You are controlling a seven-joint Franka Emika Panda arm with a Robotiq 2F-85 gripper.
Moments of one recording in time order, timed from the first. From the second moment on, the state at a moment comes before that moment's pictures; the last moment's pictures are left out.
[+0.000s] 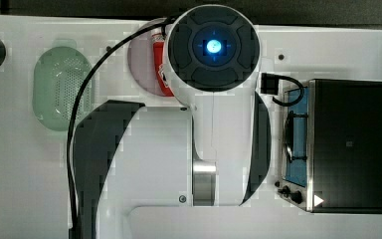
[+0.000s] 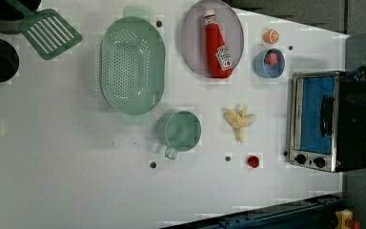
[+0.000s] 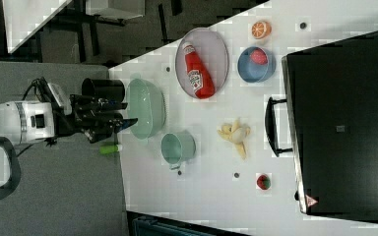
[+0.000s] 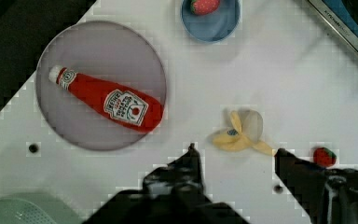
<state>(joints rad) 0.01 -0.02 -0.01 -1.78 -0.03 0.17 0.07</state>
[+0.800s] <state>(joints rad) -0.02 -0.24 -0.04 -1.92 0.02 0.16 0.07</state>
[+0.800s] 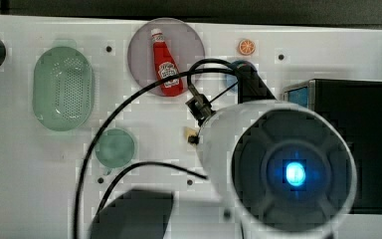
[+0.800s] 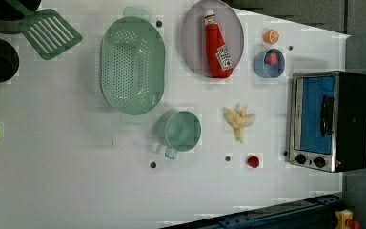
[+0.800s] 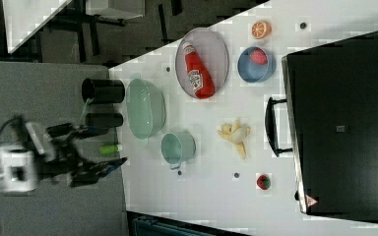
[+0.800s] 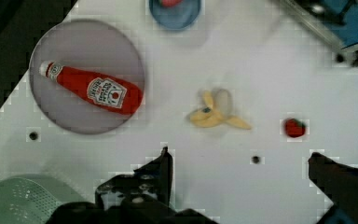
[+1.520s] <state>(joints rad) 0.00 0.08 -0.04 -2.39 0.01 0.69 0.07</state>
